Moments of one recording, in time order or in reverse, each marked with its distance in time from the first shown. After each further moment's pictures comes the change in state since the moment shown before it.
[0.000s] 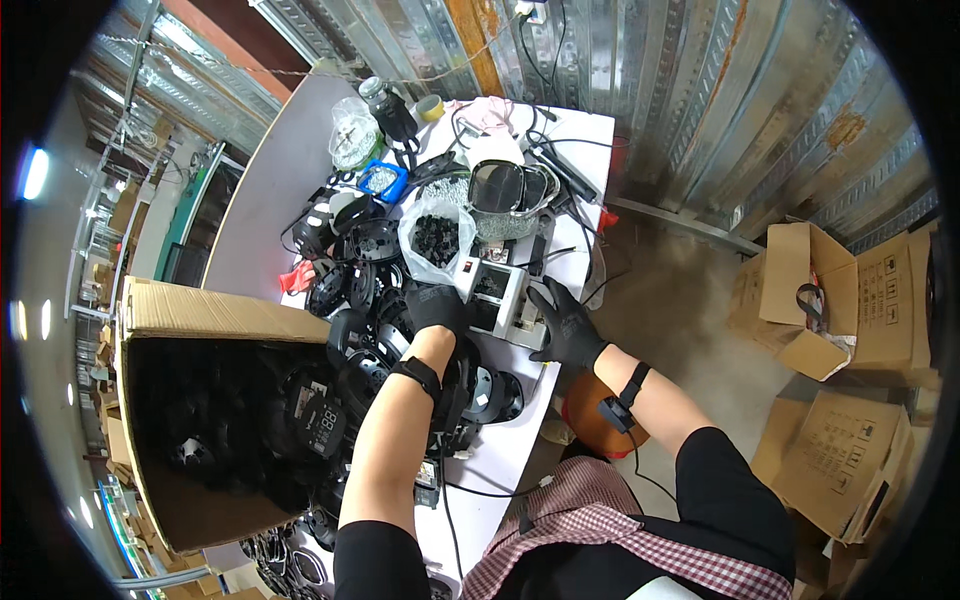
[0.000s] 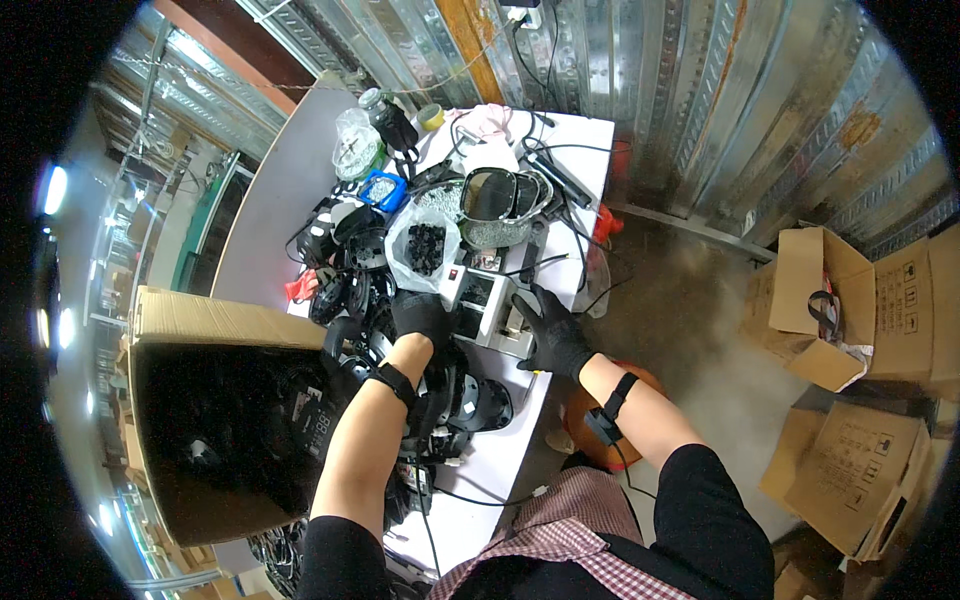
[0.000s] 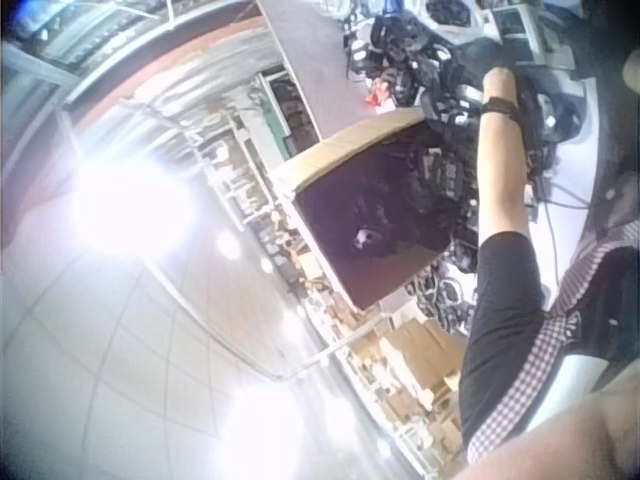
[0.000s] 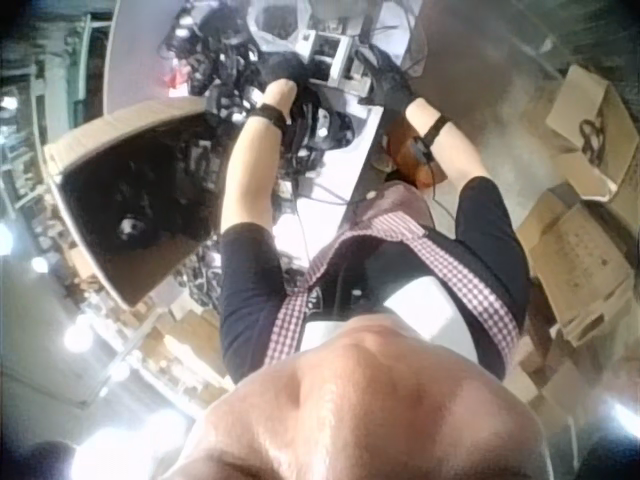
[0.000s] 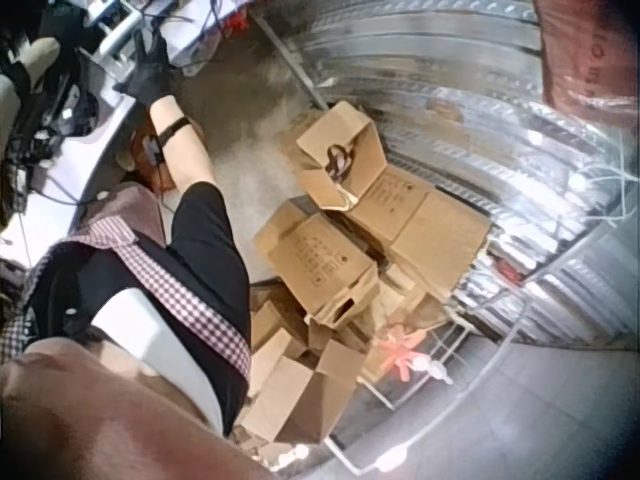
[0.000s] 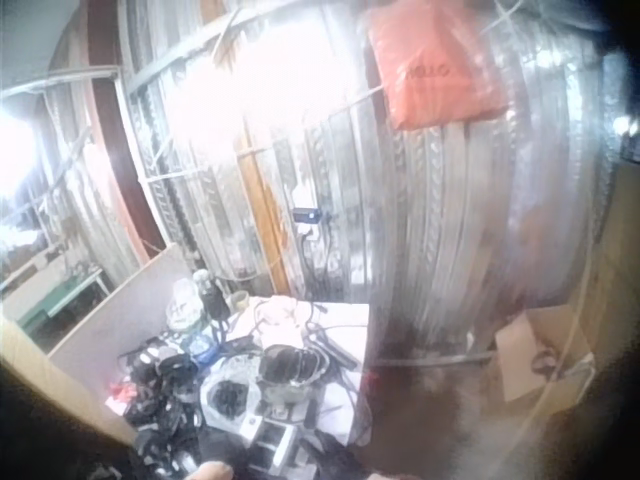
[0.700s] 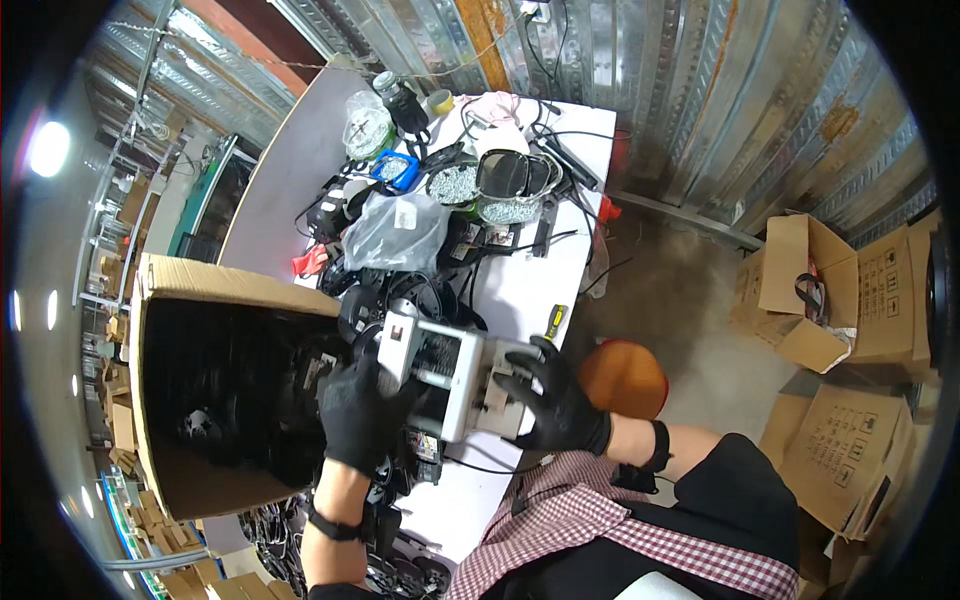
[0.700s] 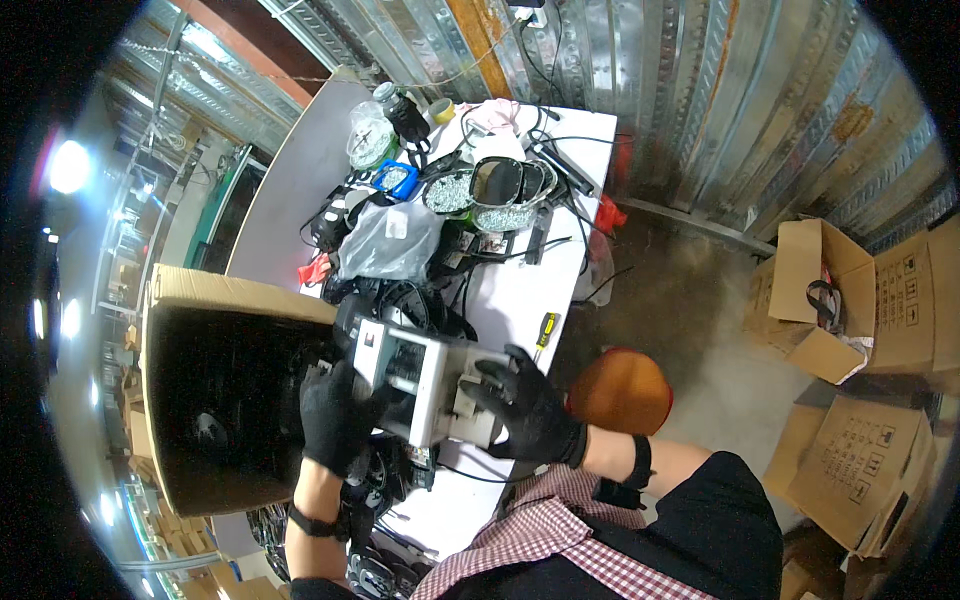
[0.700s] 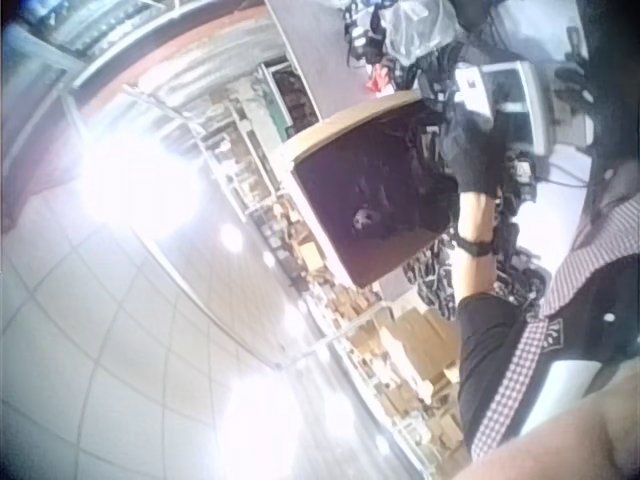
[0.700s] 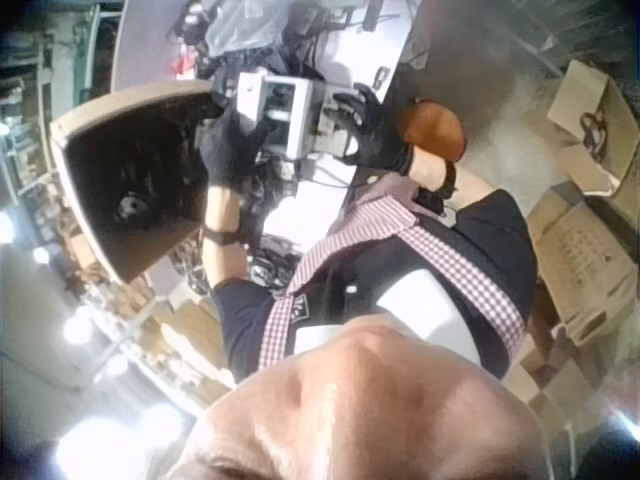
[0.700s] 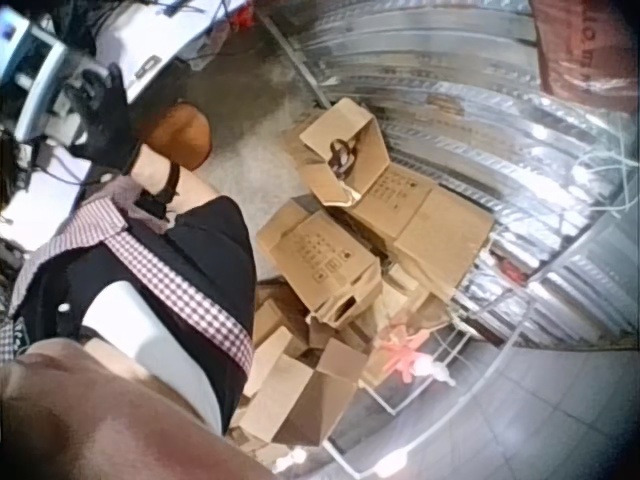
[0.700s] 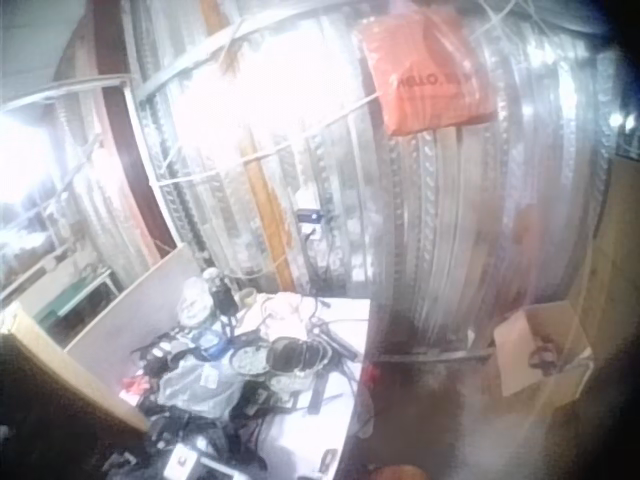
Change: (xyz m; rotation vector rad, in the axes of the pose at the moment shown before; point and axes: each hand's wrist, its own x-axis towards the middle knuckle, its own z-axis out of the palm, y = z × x) left_hand -0.210 -0.061 -0.159 -0.345 0.245 0.029; right_hand -0.072 -0.178 -0.085 0.219 0.199 -0.298
